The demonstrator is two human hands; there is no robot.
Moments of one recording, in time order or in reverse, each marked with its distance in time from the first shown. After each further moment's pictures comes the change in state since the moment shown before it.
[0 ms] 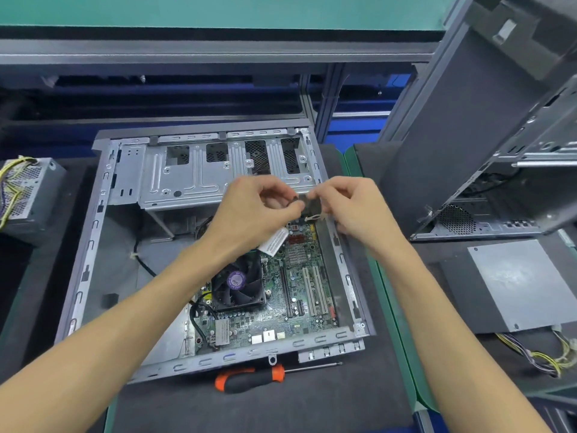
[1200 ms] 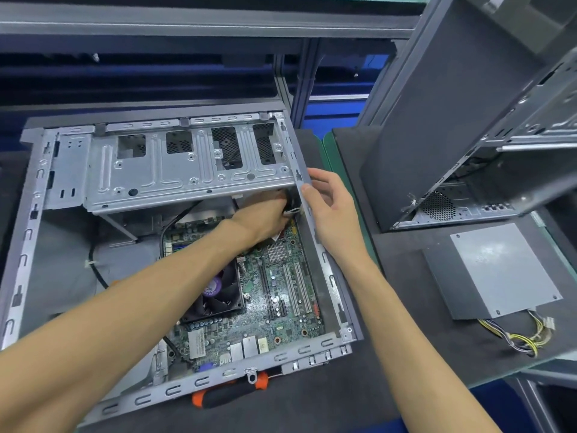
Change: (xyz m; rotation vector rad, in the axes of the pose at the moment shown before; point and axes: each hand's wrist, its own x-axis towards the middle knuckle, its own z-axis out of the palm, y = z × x) left_hand 0.076 -0.100 0.089 0.636 -0.400 0.172; right_hand 0.001 0.042 0.024 0.225 0.218 -0.026
